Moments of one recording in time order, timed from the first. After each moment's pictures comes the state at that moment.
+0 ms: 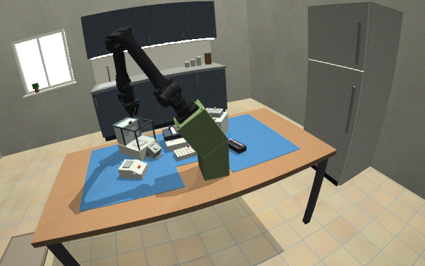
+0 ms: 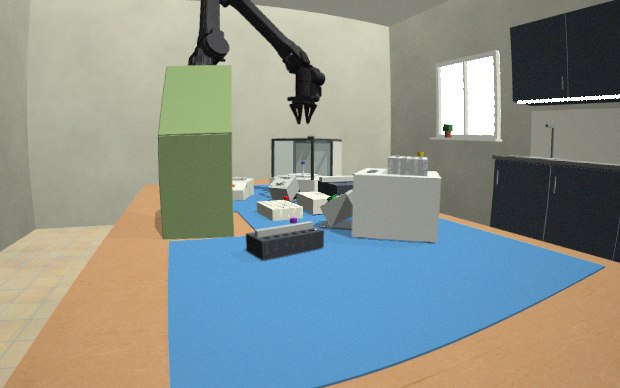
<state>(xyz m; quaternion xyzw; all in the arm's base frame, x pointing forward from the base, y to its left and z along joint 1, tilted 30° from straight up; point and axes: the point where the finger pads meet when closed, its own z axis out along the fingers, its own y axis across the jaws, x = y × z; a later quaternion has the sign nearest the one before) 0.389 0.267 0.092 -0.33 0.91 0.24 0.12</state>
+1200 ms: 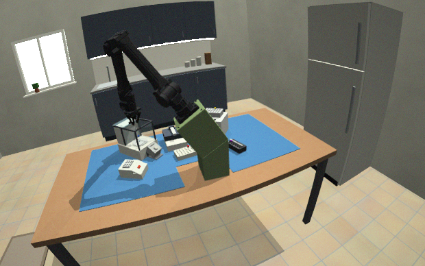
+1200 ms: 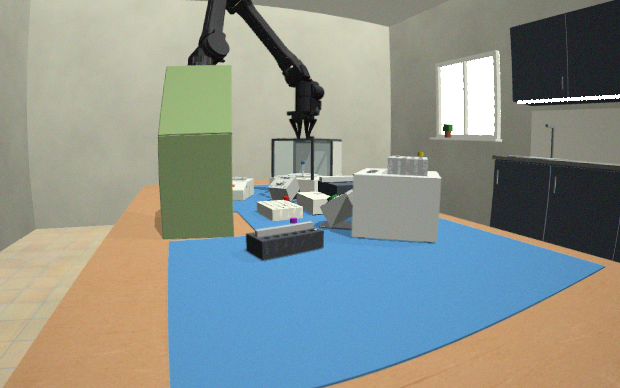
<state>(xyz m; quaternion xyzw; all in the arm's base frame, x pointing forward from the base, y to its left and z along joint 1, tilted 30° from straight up) 0.391 0.295 0.046 -0.33 0.91 0.24 0.12</state>
